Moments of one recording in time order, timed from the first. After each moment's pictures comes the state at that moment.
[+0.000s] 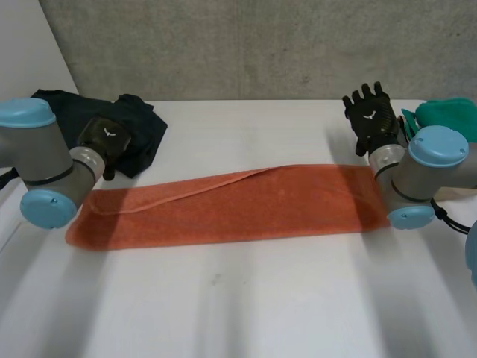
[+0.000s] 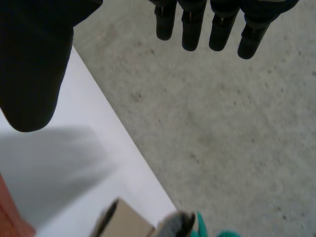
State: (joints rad) left arm 4.52 -2.35 -1.06 3.20 -1.47 3.97; right arm 1.83 -0.61 0.97 -0.50 1.44 2.49; left_hand 0.41 0.40 0.40 0.40 0.23; right_hand 0.23 0.22 0.20 0.20 0.04
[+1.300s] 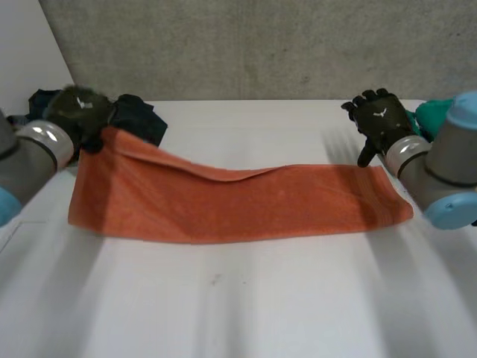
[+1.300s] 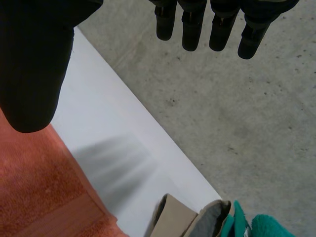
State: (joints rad) left arm 4.55 -1.95 -1.29 3.11 -1.37 3.77; right arm 1.79 -0.87 1.11 -0.17 1.35 2.63; left_hand 1.13 1.19 1.18 1.20 0.97; right_hand 0.23 0.22 0.20 0.20 0.04
